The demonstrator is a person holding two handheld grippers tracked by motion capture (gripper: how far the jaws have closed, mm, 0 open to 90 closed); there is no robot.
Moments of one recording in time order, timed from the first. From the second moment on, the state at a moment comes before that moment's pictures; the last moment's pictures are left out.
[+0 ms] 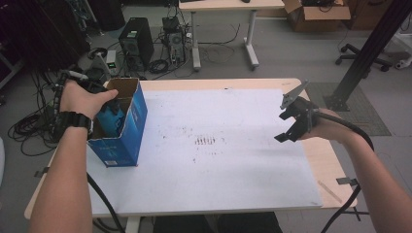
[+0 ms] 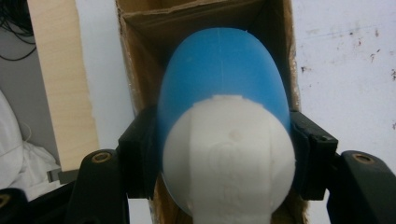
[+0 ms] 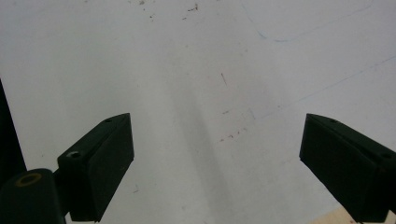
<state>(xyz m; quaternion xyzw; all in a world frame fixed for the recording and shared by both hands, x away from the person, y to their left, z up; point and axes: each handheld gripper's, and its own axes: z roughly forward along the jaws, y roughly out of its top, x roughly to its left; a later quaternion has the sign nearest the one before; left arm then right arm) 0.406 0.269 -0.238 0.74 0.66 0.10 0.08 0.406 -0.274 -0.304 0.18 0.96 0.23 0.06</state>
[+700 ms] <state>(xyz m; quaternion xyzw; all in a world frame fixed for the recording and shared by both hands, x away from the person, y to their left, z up) 0.407 0.271 -0.273 0.75 0.66 0.09 0.06 0.405 -0.272 -0.310 0.18 0.96 0.22 0.06</state>
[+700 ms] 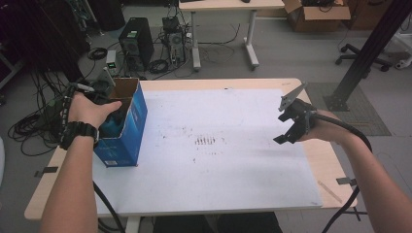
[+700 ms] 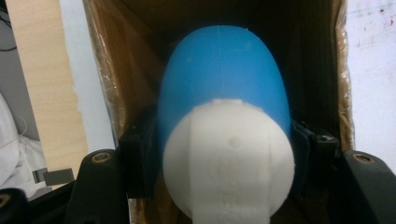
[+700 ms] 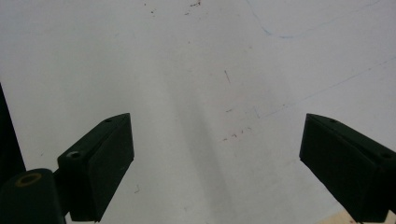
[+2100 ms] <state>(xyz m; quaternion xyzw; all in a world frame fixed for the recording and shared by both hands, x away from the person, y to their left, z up) 0.395 0.263 -0.244 0.75 0.64 0.11 0.08 0.393 -0.269 -0.302 0.17 0.96 0.22 0.06</state>
